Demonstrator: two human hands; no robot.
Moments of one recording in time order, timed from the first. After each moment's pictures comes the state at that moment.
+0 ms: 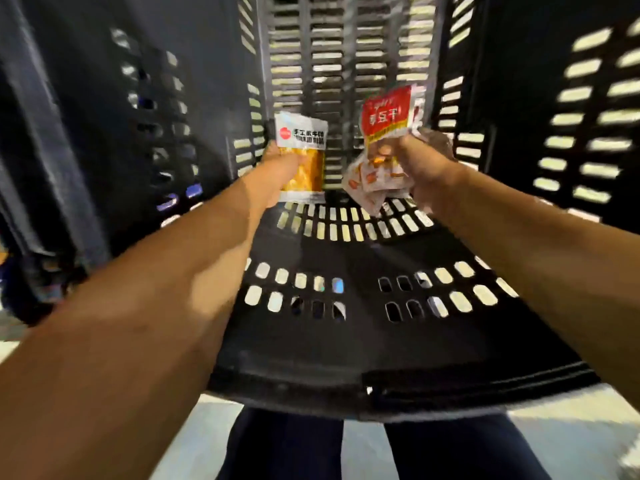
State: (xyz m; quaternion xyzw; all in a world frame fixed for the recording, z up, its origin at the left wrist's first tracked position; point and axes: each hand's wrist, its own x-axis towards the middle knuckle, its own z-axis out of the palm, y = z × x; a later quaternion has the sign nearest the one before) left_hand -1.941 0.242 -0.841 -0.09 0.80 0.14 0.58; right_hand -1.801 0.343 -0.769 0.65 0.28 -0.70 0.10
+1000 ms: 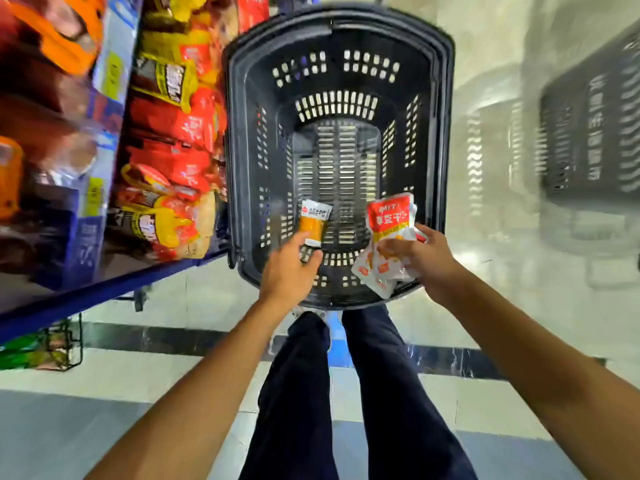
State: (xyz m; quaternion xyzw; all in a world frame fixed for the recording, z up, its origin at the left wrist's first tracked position) left_hand -1.892 0.225 -0.495 0.23 0.85 0.14 0.45; right_hand -1.741 0.367 -0.479 0.63 0.34 -0.70 0.03
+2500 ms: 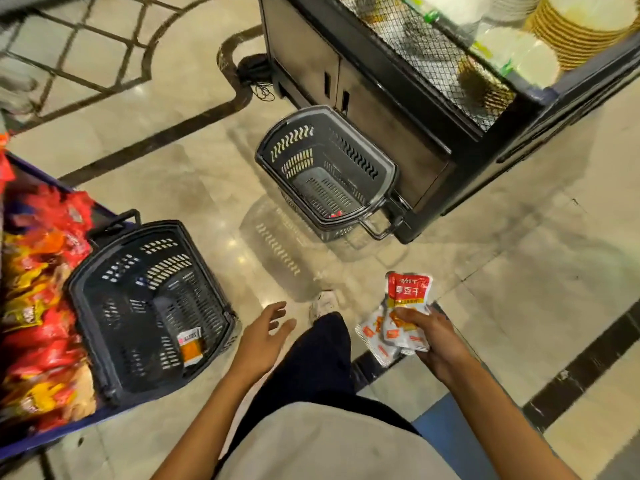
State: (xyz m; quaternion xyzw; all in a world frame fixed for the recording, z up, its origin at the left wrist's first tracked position) left_hand -1.540 0.277 -0.243 0.44 0.70 0.18 0.53; right_hand -1.274 0.289 -0.198 0.65 0.11 -0.66 -0.35
